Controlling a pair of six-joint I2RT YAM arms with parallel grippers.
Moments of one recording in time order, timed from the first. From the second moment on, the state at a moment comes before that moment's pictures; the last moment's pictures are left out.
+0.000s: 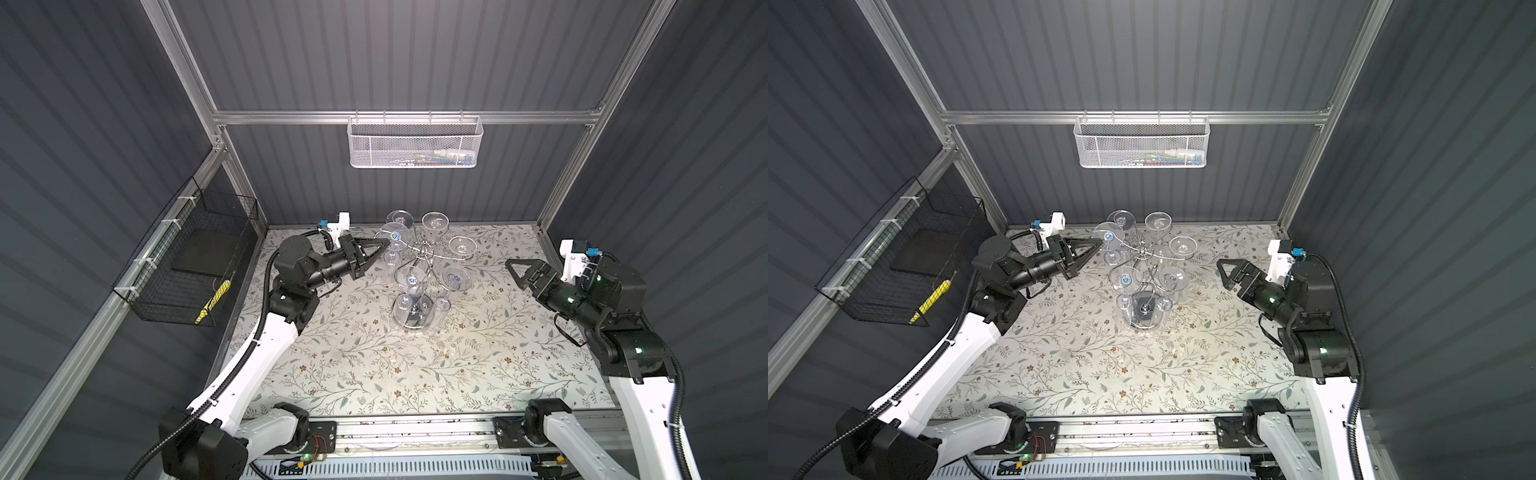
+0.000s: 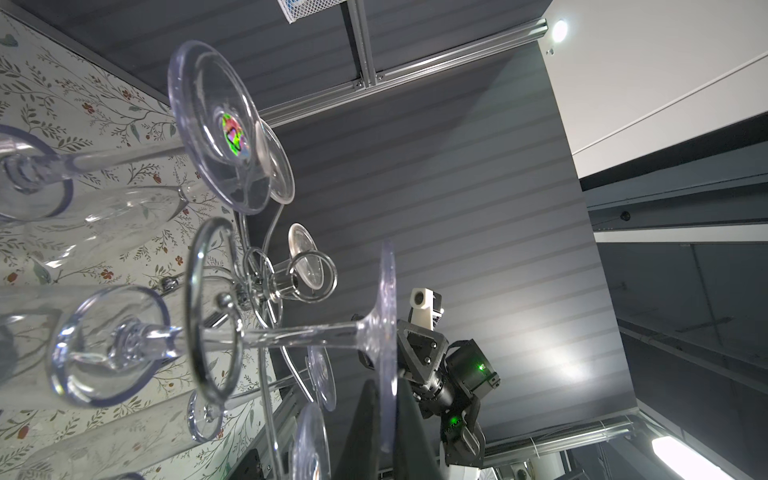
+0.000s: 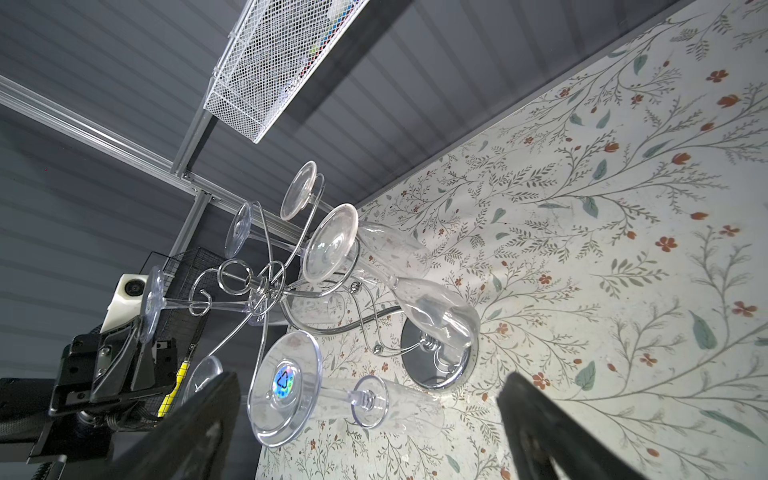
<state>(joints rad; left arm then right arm) -0.39 1.14 1.05 0.22 0.78 -1.36 0.04 0.78 1.14 -0.71 -0.42 0.70</state>
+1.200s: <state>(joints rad) -0.39 0.92 1.35 -0.41 0.43 -0.66 0.04 0.71 1.15 -0.71 -0.43 0.67</state>
